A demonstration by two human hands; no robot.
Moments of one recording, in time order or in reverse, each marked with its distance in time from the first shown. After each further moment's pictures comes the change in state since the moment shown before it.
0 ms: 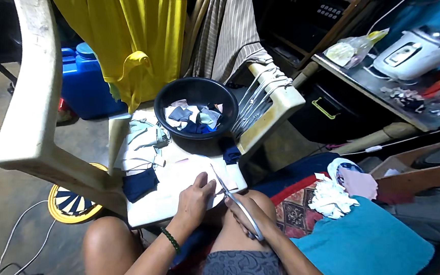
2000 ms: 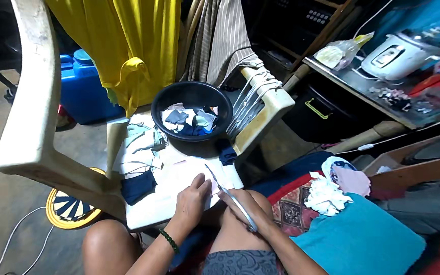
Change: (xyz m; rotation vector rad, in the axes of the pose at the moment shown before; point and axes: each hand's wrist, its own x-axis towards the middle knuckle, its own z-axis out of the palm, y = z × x) left_hand 0.001 -0.001 0.004 0.008 0.011 0.021; right_hand 0.010 -0.009 -0.006 -0.171 0.098 -0.040
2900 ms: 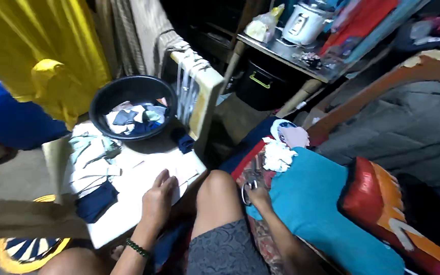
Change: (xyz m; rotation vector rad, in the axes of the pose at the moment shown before) left_hand -0.002 -0.002 -0.014 -0.004 -0.080 0.010; right_hand -0.018 0.174 0.017 0.287 0.638 0.592
